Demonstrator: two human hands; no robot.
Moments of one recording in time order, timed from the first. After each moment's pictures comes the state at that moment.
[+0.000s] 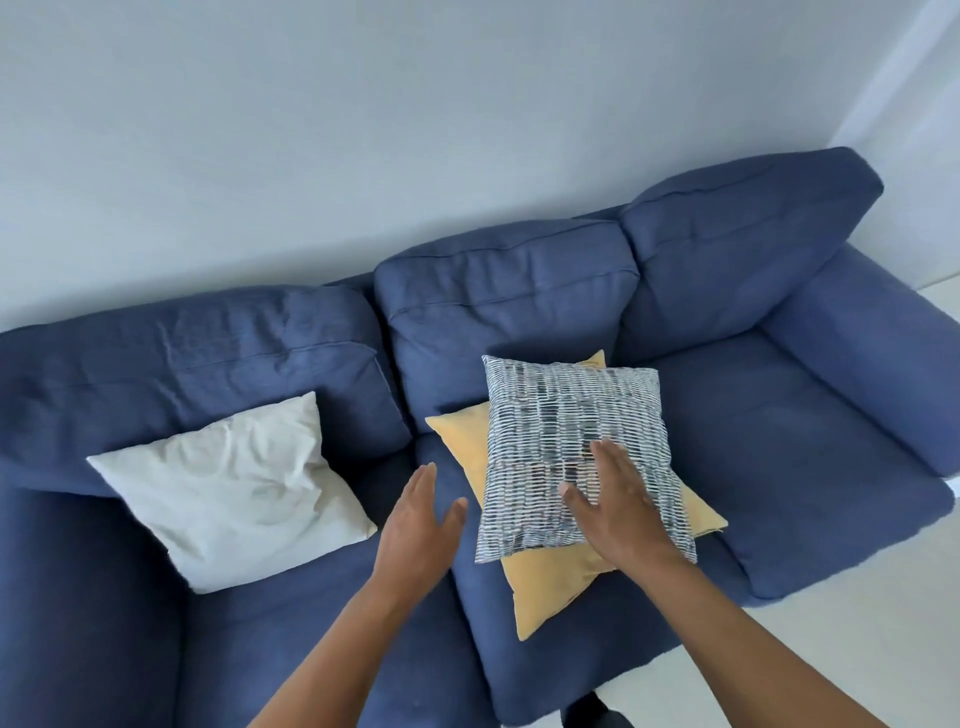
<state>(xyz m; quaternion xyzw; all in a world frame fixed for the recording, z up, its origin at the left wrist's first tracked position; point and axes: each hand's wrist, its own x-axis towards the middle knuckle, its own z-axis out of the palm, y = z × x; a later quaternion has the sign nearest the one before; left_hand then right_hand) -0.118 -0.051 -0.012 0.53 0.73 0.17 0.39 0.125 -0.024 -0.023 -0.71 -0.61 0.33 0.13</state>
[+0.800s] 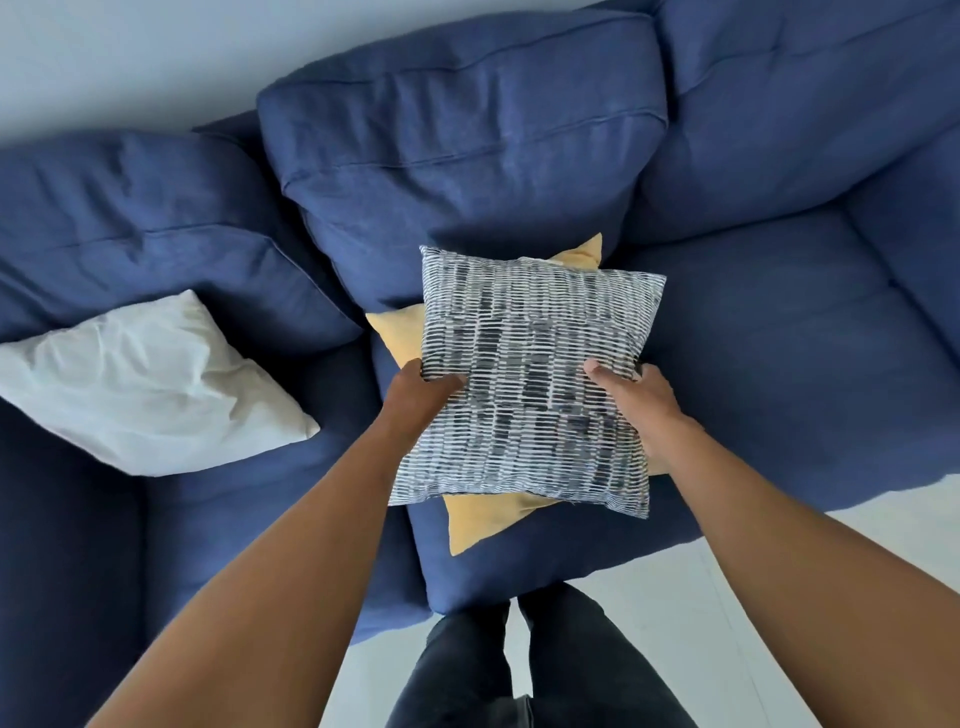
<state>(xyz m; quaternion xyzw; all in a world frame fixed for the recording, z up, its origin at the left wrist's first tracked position) -0.012 0.103 -0.136 0.30 0.77 0.17 0.54 0.275 0.123 -0.152 -0.76 -0.24 0.58 0.19</state>
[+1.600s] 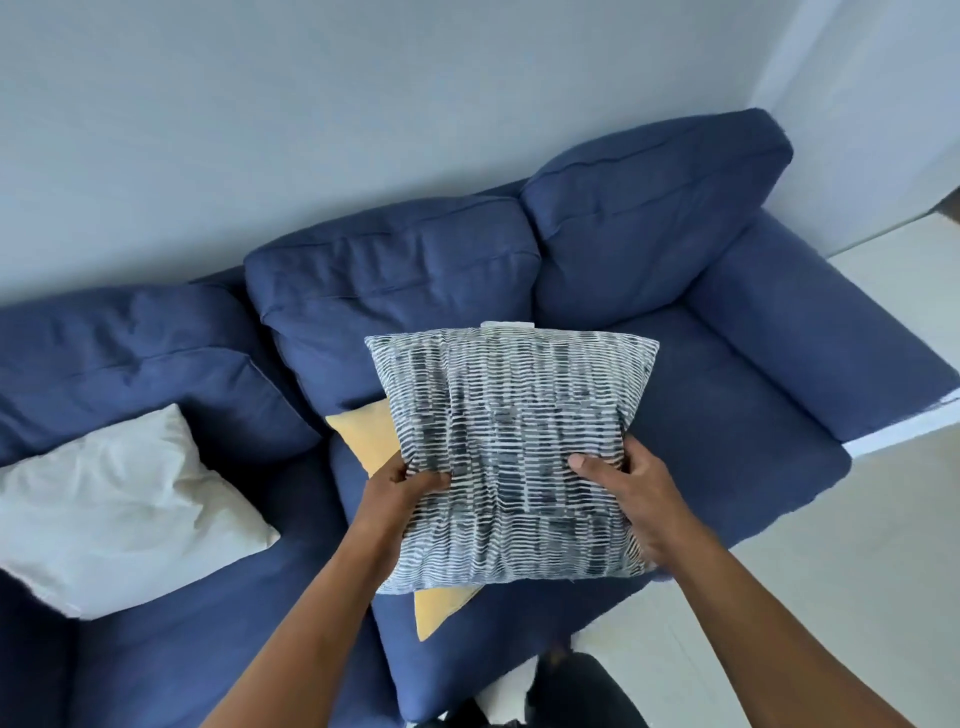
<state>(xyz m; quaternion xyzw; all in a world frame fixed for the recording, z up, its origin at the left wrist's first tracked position) 0.026 0.014 -0.035 0.28 0.62 0.33 0.66 0.313 -0.004 -0.010 -0.63 -0.28 0.60 0.40</state>
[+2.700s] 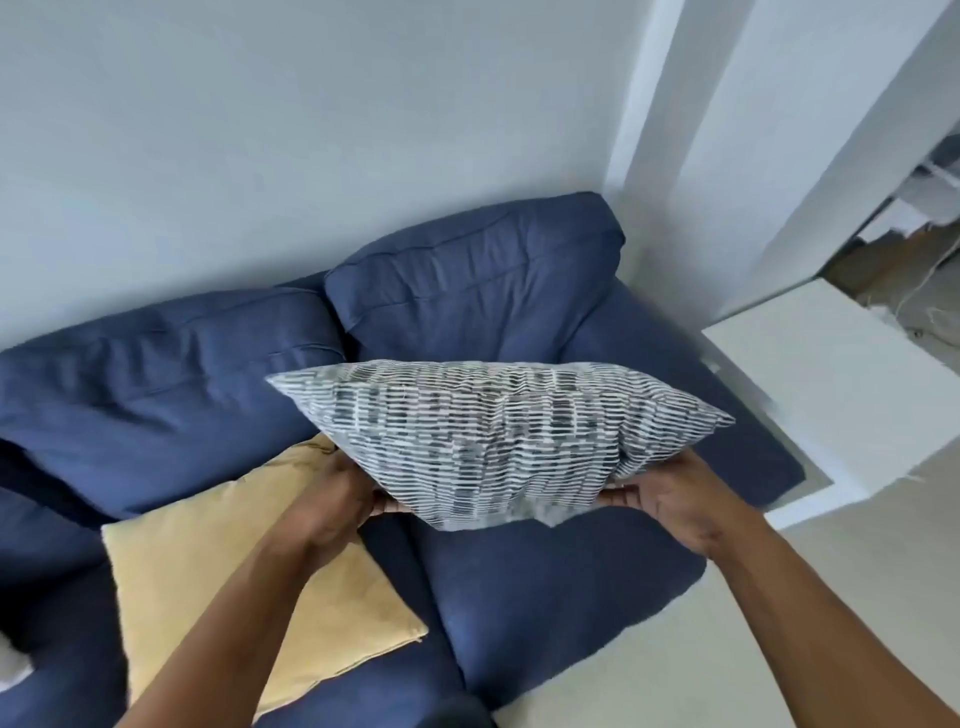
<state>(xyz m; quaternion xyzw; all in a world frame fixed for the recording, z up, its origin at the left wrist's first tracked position) 0.401 0.148 0.045 0.42 0.53 0.36 0.65 0.738 0.126 0.065 -0.57 -0.38 0.62 0.39</state>
